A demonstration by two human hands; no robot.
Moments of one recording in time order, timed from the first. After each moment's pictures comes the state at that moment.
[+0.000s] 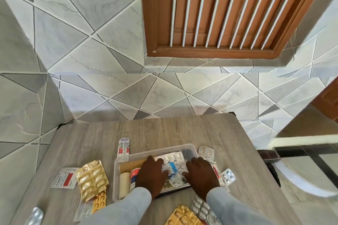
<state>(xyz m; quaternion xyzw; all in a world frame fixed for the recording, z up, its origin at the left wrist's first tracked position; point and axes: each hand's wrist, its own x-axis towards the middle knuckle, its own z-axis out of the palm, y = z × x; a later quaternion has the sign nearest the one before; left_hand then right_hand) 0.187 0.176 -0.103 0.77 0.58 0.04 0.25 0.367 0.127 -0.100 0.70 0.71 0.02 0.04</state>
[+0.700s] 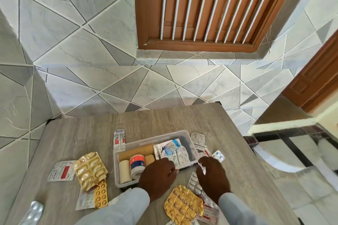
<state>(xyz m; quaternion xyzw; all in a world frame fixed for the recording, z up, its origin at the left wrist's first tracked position) 0.168 0.126 -0.086 0.88 0.39 0.11 0.26 0.355 0.041 -0.084 0.84 0.49 -0.12 -0.20</state>
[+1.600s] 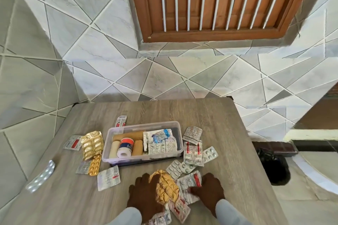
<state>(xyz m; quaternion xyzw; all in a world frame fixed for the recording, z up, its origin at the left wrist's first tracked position) 0.226 0.014 -0.121 0.75 0.60 -0.15 0.22 0.451 -0.005 -0.150 0.82 0.39 -0.40 -0.15</state>
